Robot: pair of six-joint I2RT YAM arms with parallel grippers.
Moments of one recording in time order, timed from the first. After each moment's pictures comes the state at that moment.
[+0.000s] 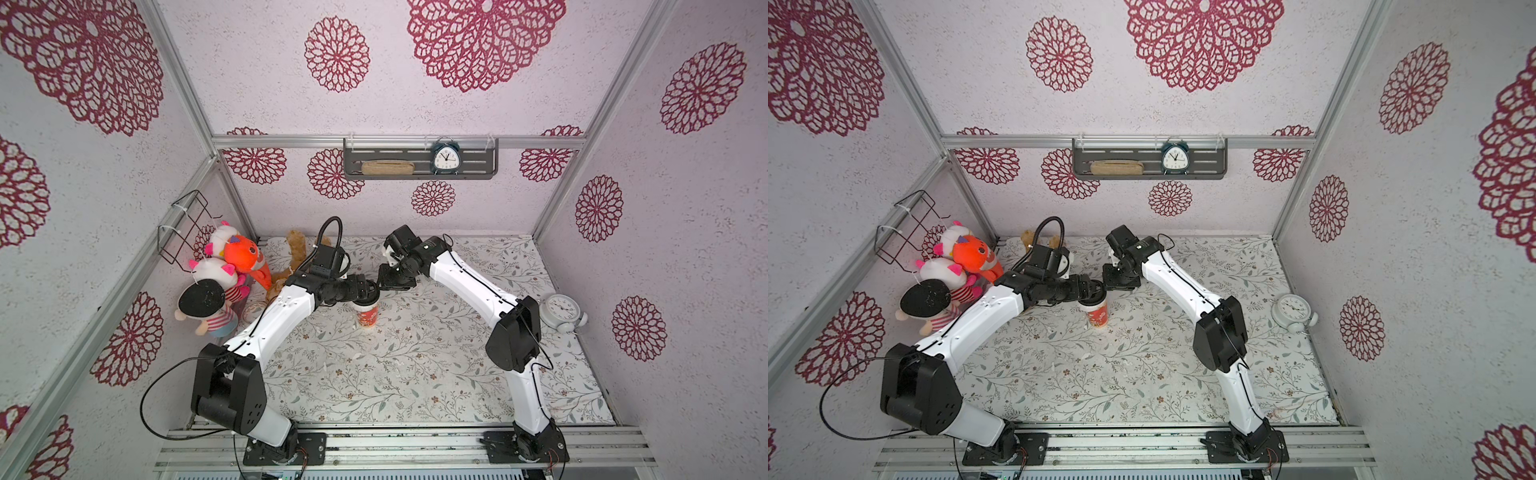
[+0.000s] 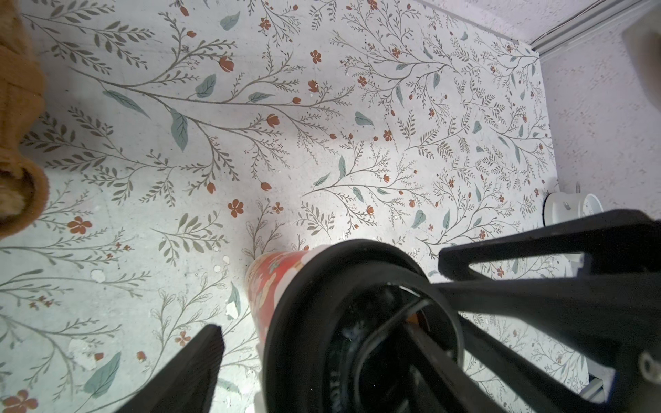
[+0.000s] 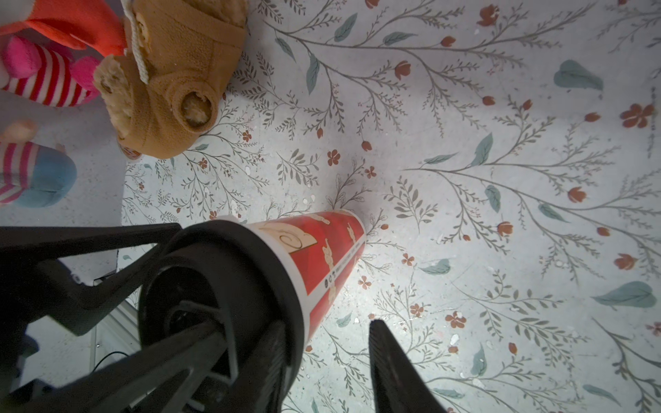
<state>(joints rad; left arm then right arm) -0.35 1.56 1.23 -0.63 0.16 -0.43 0.71 2.13 2.13 -1.04 -0.22 0.52</state>
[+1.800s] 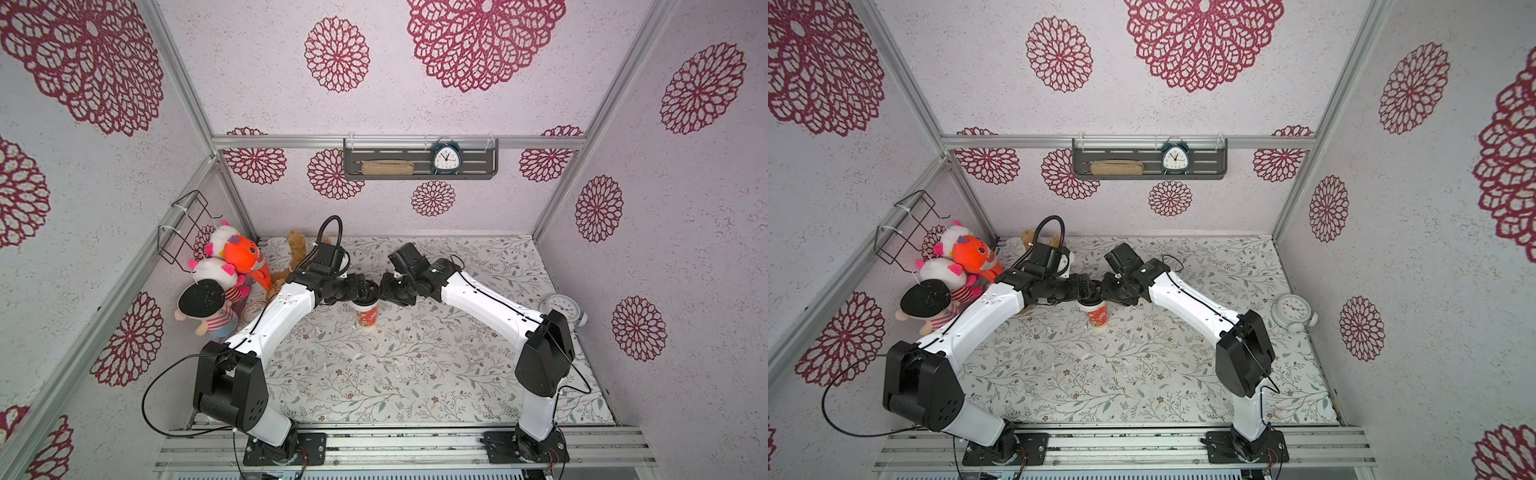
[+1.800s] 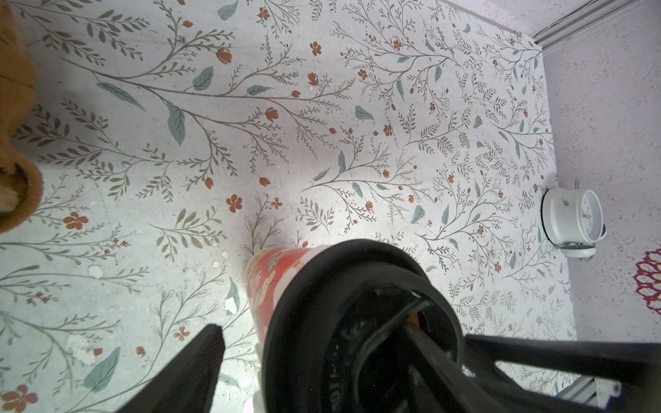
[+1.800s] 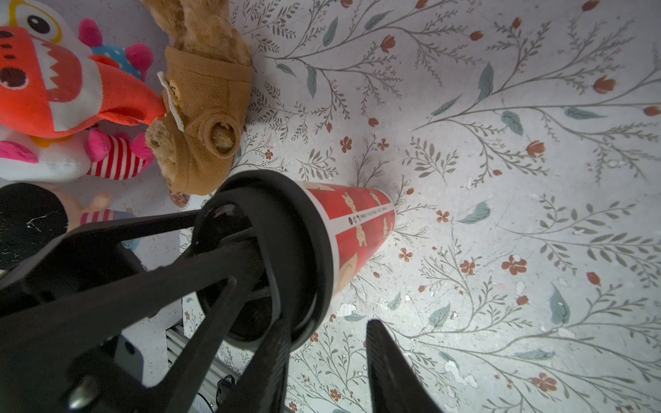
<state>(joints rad) -0.35 1.58 1.27 -0.67 0.18 -0.43 0.81 1.87 1.74 -0.76 -0.12 0.89</state>
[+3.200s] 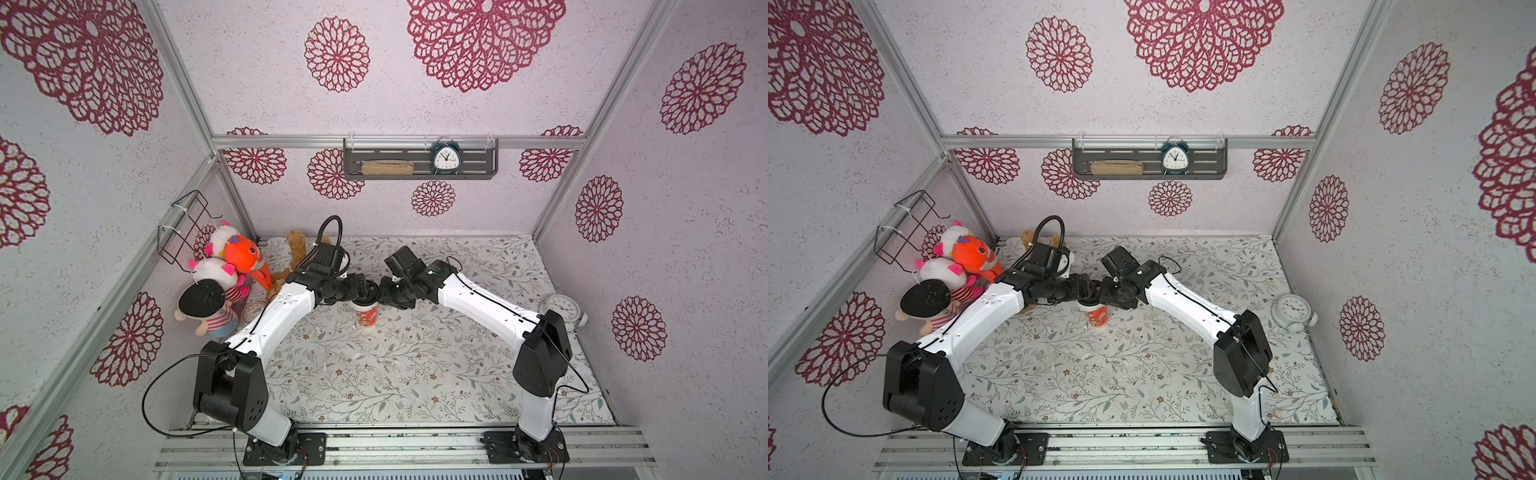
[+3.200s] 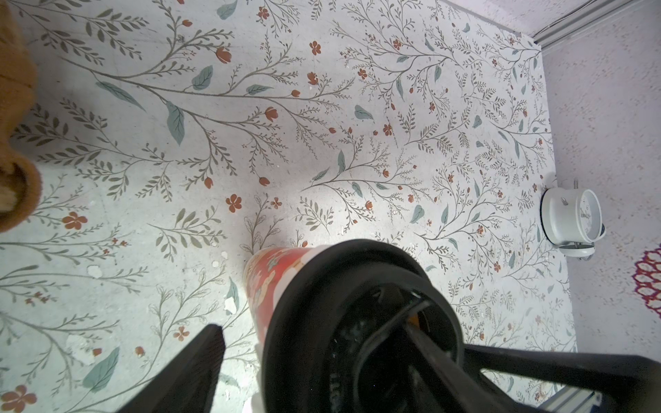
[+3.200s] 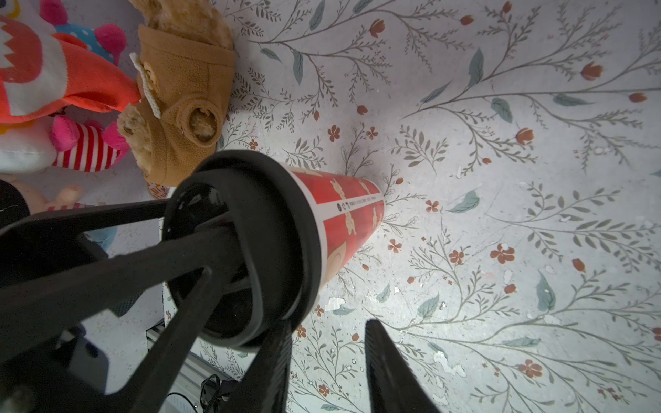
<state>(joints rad) -0.35 1.58 1.27 -0.67 0.18 -0.43 0.83 1.89 1.74 -0.80 -0.09 0.88</state>
